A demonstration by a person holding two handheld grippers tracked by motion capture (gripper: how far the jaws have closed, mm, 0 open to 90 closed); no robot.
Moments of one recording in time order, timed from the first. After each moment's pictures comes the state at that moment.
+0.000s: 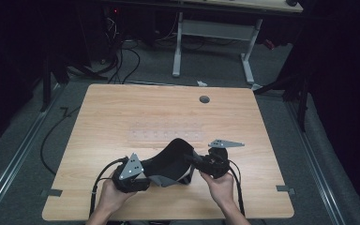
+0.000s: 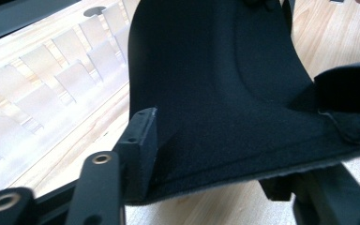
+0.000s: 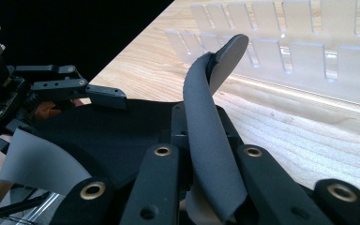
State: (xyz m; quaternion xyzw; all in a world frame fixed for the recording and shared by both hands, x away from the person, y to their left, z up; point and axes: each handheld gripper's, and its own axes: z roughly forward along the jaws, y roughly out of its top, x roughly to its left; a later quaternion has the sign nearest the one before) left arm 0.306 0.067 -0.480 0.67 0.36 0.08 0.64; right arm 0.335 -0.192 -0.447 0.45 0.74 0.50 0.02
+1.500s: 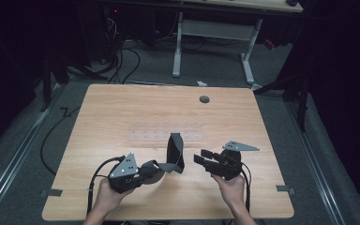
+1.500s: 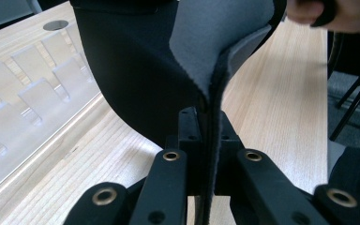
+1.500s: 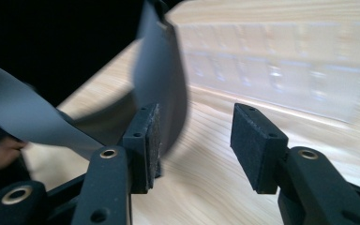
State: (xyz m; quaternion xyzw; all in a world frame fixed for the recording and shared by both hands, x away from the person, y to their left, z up) left arm 0.301 0.081 -0.464 0.67 0.33 0.01 0.66; right arm 0.328 -0.230 -0.455 0.46 0.72 0.51 0.07
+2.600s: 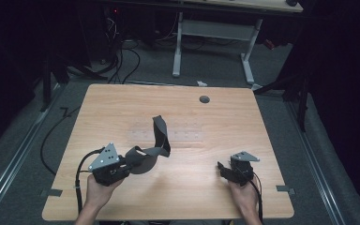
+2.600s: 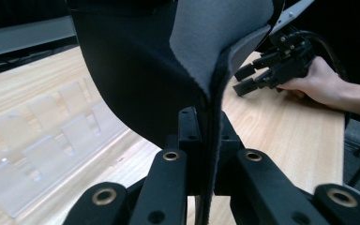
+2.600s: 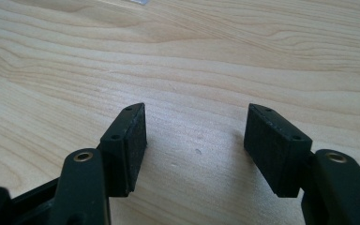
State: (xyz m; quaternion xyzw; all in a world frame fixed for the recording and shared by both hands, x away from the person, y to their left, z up) left arm 0.315 0.113 -0.436 0.60 0.37 0.04 0.71; right arm 0.337 -0.281 -0.531 0.54 0.74 0.31 0.24
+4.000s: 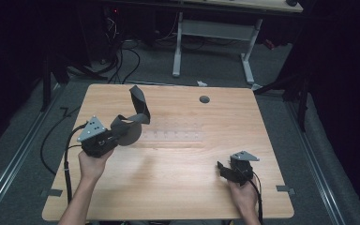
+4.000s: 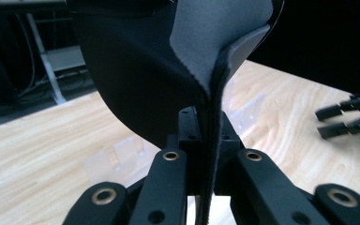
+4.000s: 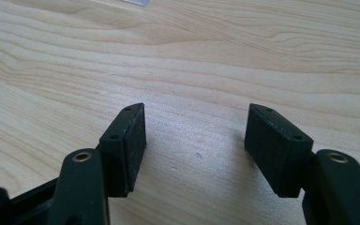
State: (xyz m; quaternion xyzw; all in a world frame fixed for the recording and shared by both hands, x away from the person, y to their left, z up) left arm 0.388 0.140 -0.417 0.53 0.42 0.13 0.72; right arm 0.338 -0.280 -0.531 0.54 0.74 0.31 0.24
